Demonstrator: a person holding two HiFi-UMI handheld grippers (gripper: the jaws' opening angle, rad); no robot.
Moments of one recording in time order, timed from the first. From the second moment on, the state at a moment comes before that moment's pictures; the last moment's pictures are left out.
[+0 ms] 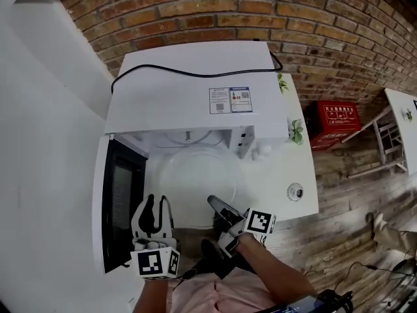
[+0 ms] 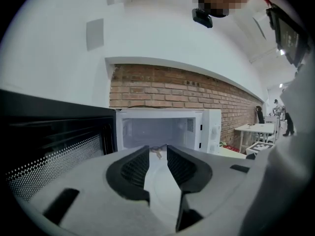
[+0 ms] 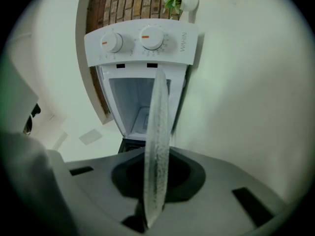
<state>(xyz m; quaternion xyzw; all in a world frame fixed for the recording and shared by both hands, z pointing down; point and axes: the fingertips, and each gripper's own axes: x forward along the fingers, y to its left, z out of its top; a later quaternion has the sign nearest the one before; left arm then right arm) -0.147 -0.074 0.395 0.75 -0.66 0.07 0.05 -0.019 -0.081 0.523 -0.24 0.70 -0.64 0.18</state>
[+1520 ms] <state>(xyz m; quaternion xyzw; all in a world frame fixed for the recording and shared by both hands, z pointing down) -0.152 -0.059 0.420 0.77 -0.63 0.06 0.07 0.021 -0.062 0.572 -0.33 0.61 -0.70 0.17</state>
